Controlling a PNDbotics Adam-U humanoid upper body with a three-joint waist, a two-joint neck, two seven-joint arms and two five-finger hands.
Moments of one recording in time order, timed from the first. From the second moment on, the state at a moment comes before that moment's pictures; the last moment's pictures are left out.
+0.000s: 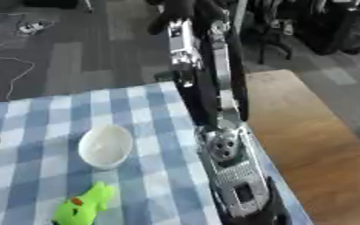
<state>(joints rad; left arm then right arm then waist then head) -0.33 0.52 -0.11 -1.98 -0.59 0.11 -0.08 -0.63 -0.02 0.18 -1.99 0.43 -0.11 -0.13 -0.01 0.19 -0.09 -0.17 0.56</state>
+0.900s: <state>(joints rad) -0.31 0.51 -0.17 -1.98 -0.67 0.12 -0.37 -0.63 -0.03 0.18 -1.99 0.43 -0.11 -0.14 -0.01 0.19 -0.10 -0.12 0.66</state>
